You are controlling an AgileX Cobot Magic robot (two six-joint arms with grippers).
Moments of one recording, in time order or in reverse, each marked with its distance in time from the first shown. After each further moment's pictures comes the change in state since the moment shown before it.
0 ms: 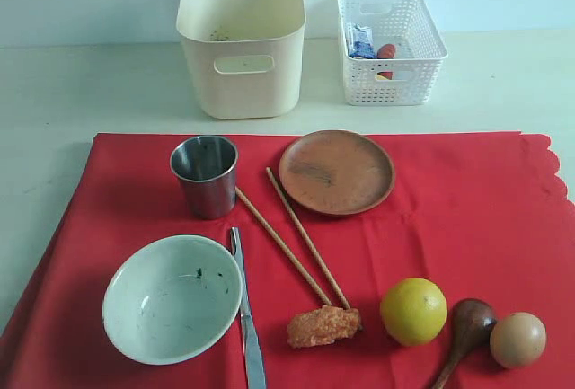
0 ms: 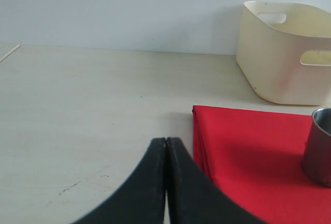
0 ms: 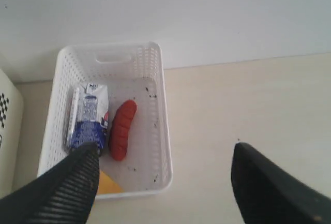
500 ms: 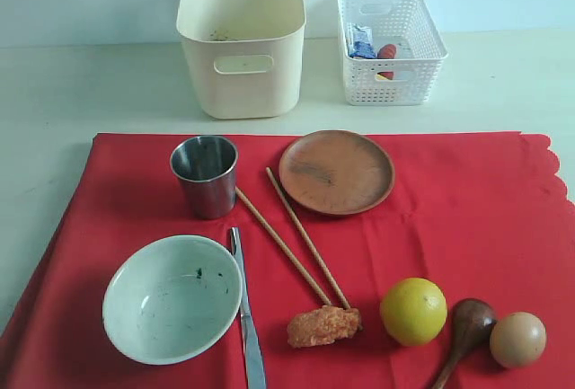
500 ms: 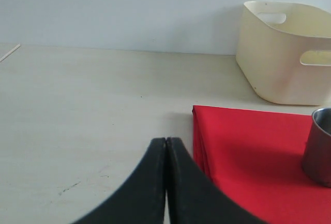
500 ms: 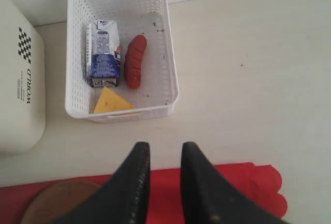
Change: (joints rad) left arm 0.000 0.000 0.000 0.000 0.000 0.000; right arm 0.000 -0.134 0.000 0.227 0.285 -0.122
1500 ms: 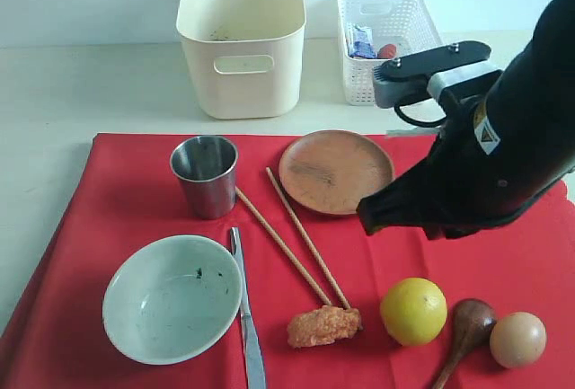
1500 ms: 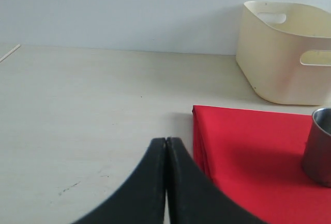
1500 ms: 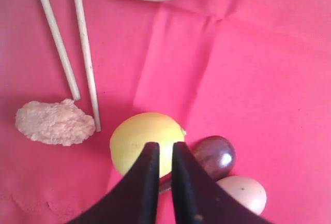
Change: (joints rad) left arm 0.000 0.000 0.000 0.000 0.000 0.000; right arm 0.516 -0.337 0.743 0.052 -0.001 0.036
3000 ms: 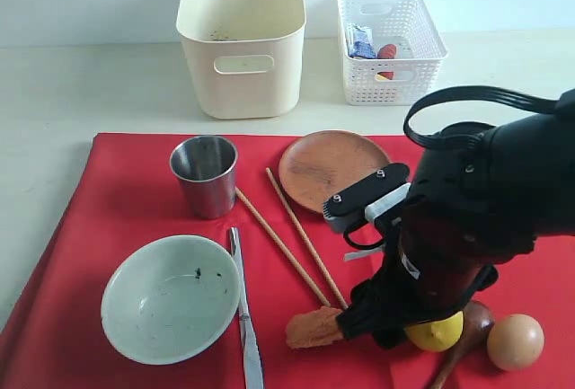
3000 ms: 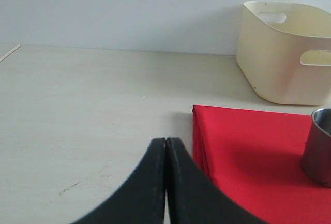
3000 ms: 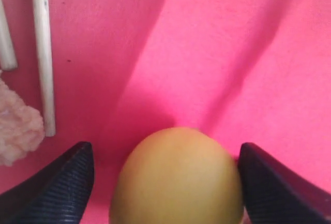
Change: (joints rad) left arm 0.000 0.000 0.000 0.000 0.000 0.000; right arm 0.110 0.307 0.154 -0.149 -0.246 0.117
